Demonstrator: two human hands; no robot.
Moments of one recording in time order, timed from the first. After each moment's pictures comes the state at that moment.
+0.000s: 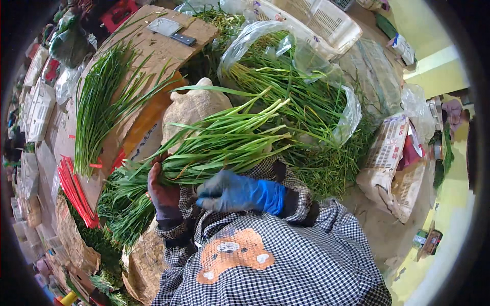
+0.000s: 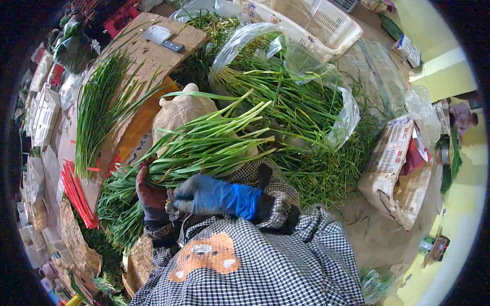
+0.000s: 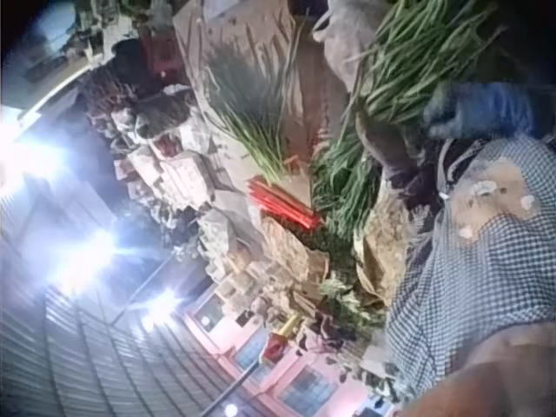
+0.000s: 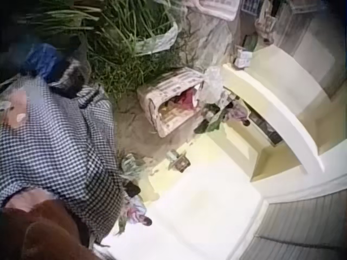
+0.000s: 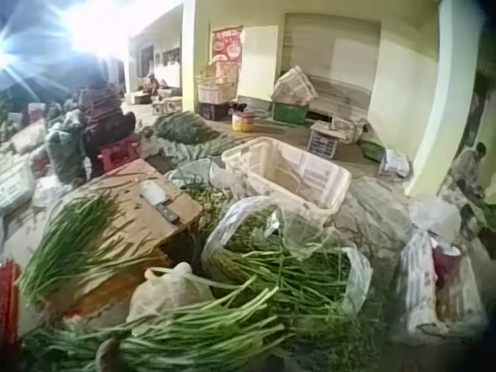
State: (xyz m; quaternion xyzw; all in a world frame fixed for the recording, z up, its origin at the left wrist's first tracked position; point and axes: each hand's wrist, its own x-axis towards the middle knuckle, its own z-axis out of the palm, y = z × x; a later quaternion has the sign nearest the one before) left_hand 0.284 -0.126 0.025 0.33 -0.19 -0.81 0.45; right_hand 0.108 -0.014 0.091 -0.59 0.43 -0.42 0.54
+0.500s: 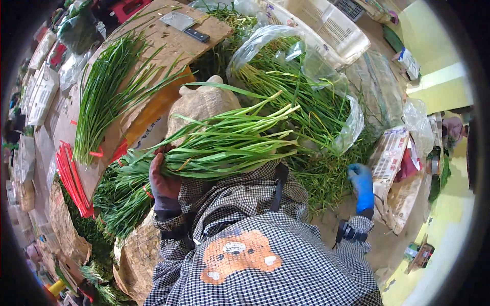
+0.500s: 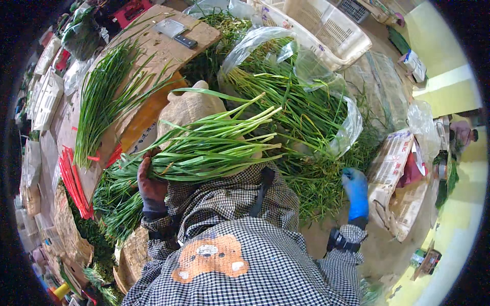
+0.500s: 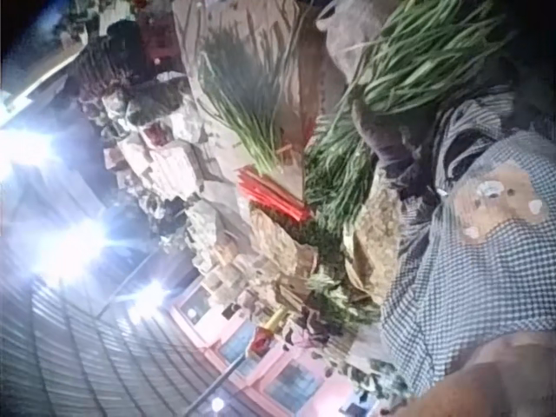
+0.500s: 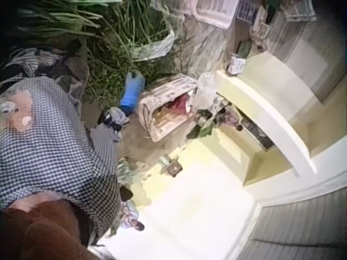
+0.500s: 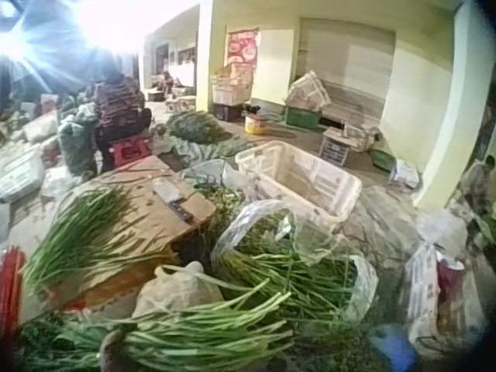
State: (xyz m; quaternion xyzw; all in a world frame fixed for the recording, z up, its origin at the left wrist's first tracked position) left_hand 0.287 -0.135 0.018 0.30 -0.18 -0.83 0.44; right_hand -0.098 0.247 0.035 -0.23 0.94 -0.20 0.13
